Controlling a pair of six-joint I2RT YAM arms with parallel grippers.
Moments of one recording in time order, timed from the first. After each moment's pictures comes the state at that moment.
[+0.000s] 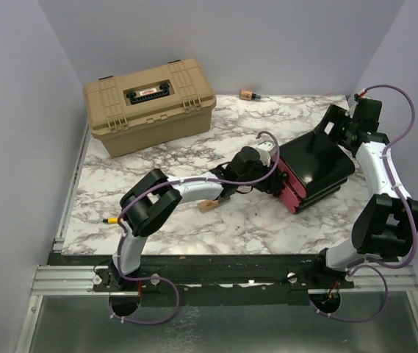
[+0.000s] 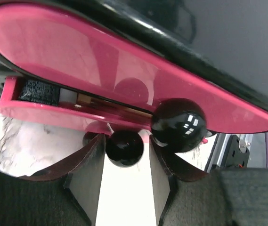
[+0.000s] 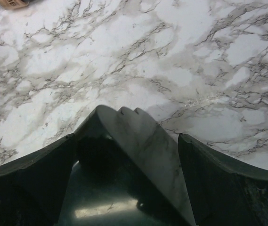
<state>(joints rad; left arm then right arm) -0.93 1.98 1.29 0.31 0.27 -0.52 -0.19 1.53 1.27 -0.40 -0.13 0.25</state>
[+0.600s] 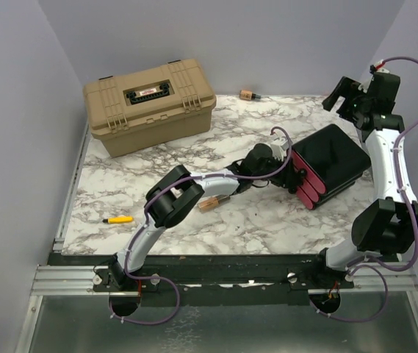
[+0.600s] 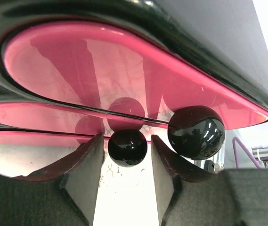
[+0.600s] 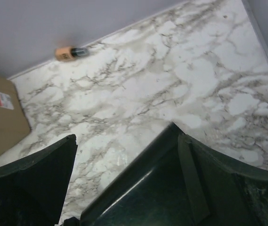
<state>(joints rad) -0.94 2.28 1.60 0.43 0.41 -0.66 -0.20 1.54 1.51 -0.47 -0.12 0.29</state>
